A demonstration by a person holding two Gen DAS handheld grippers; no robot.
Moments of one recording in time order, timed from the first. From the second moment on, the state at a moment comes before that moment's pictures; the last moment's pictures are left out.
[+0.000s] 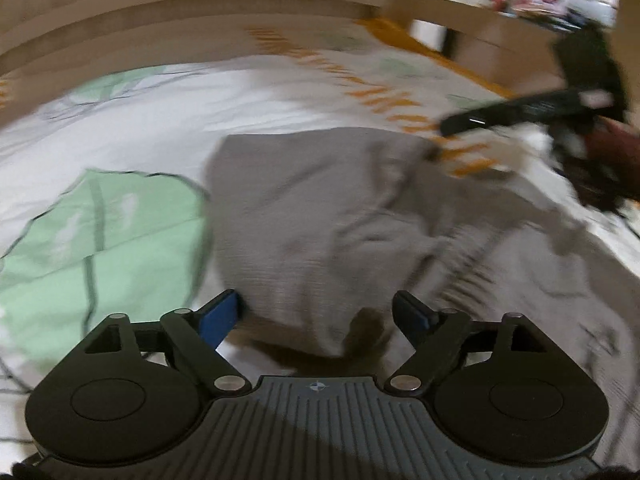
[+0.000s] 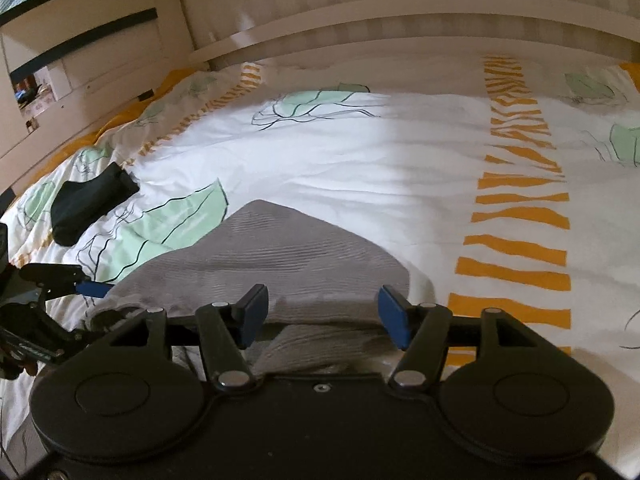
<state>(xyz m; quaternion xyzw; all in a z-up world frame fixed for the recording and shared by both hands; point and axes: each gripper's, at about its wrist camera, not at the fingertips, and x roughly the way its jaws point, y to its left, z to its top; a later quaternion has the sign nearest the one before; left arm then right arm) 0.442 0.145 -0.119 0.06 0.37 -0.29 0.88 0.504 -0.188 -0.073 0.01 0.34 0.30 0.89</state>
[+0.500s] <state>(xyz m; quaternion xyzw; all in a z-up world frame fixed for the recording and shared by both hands) 0.545 0.194 -0.119 -0.20 0.41 -0.15 0.88 0.562 -0.161 -0.068 -0.02 0.33 0.27 0.90</state>
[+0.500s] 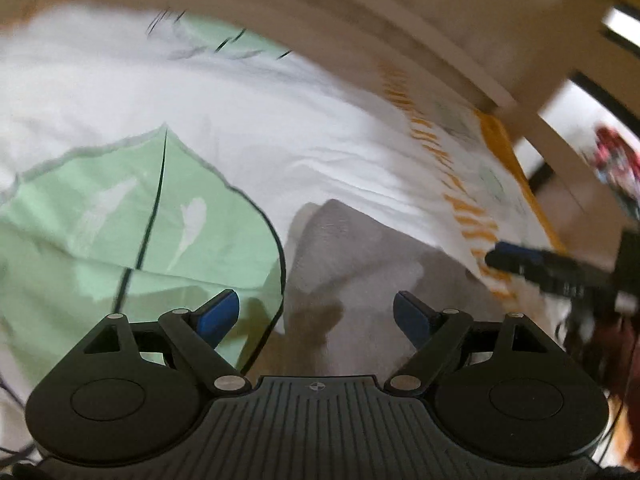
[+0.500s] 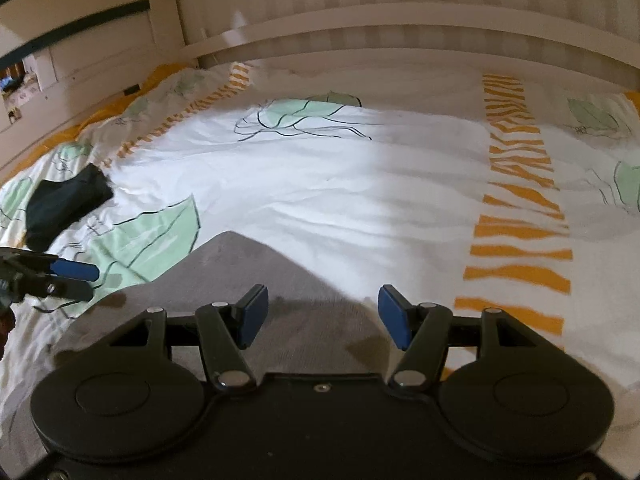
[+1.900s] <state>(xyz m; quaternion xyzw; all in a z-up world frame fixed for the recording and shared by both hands) 0.601 0.159 -0.124 -0.12 0.41 -0.14 0.89 0.608 -0.136 -0.083 -0.01 0.35 0.28 0.90</state>
